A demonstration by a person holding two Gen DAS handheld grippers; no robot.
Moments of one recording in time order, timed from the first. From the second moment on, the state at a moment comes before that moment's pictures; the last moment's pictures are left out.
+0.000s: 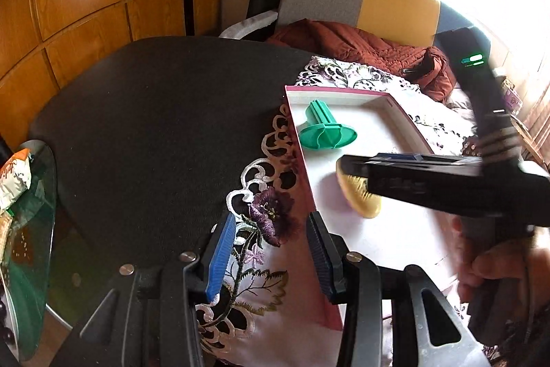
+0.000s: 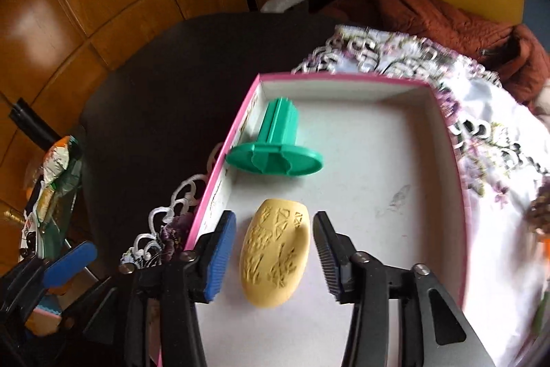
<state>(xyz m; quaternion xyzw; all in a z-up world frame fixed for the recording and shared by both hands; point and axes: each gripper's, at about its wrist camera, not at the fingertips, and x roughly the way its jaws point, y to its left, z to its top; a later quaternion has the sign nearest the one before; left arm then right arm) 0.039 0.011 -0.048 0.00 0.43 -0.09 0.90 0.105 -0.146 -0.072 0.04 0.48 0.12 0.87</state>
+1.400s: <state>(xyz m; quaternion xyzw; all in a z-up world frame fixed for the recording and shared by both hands) 0.080 -0.252 -0.031 0.09 0.45 -0.34 0.82 -0.045 -0.502 -0.029 0.22 0.33 -0.24 0.88</state>
